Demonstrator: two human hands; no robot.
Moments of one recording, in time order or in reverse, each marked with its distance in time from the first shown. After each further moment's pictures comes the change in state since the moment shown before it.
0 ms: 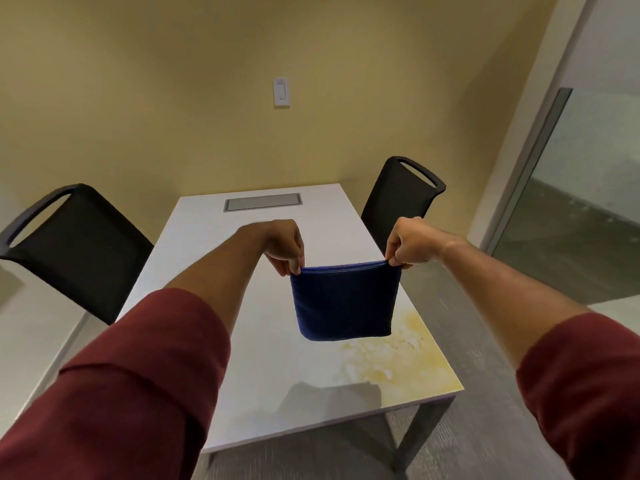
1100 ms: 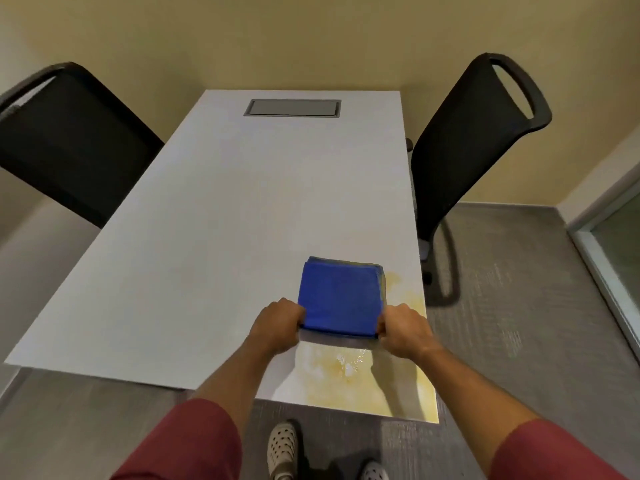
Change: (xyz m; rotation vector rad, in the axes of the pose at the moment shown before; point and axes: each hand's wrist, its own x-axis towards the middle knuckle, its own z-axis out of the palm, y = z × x) left_hand 0.125 -0.018 0.278 0.227 0.081 -0.235; right_hand 0.088 0.181 0.211 -0.178 -0.362 -0.161
